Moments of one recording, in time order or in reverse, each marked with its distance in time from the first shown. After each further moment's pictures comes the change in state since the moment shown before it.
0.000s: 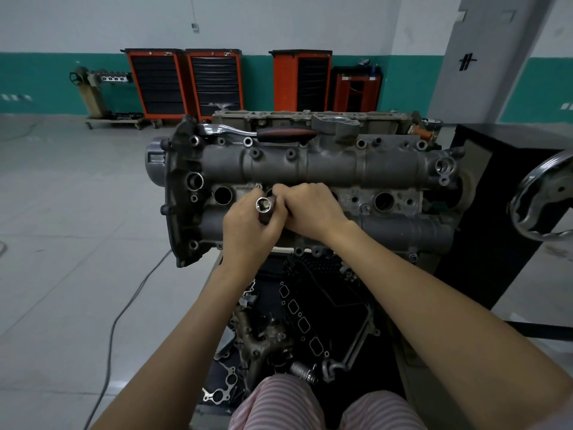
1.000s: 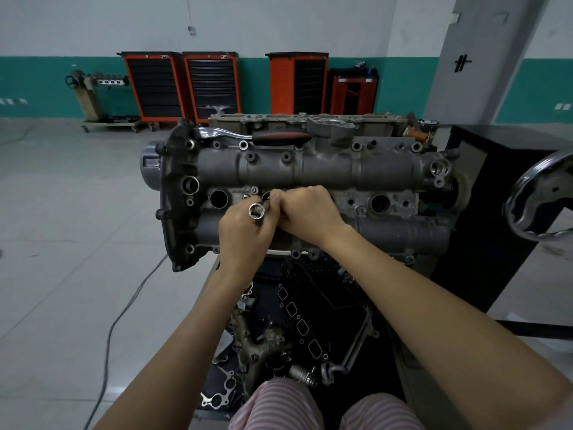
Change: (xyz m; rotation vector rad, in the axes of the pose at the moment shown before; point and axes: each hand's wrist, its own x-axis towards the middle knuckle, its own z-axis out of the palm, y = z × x) left_hand 0.001 -0.001 0.001 -0.016 0.031 0.005; right_hand -0.002 -0.003 0.001 0.004 0.129 -0.013
